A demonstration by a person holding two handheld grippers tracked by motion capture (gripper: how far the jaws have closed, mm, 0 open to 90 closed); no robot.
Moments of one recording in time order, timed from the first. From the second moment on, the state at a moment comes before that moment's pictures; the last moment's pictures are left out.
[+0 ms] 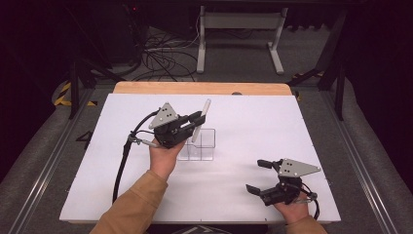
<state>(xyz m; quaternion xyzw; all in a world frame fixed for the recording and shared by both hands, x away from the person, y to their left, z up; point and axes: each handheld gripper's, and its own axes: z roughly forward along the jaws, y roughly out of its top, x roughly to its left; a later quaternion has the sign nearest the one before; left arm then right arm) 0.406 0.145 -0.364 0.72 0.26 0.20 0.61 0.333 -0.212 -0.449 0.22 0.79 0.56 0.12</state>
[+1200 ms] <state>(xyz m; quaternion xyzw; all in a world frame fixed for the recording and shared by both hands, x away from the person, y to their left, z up) 0.416 0.146 -0.400 0.73 0.29 0.21 0.58 0.332 -0.211 -0.449 0.21 0.79 0.56 0.12</state>
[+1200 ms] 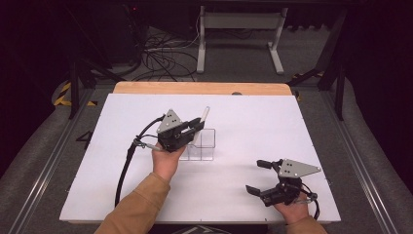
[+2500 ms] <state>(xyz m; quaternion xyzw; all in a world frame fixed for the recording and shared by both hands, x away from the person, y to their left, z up) 0.373 0.173 -0.377 0.74 0.27 0.19 0.59 0.332 -0.210 -0.449 0.21 0.79 0.56 0.12</state>
